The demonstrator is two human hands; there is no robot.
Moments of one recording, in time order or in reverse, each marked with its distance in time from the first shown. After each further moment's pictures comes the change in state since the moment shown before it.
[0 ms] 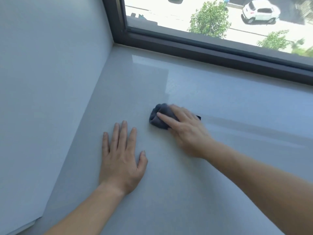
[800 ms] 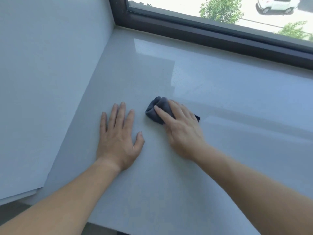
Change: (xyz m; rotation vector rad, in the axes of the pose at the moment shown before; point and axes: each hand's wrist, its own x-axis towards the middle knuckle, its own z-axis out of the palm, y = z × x) left_hand -0.001 0.004 0.001 0.024 -0.030 -0.024; right_hand -0.038 -0.040 0.013 0.027 0.027 0.114
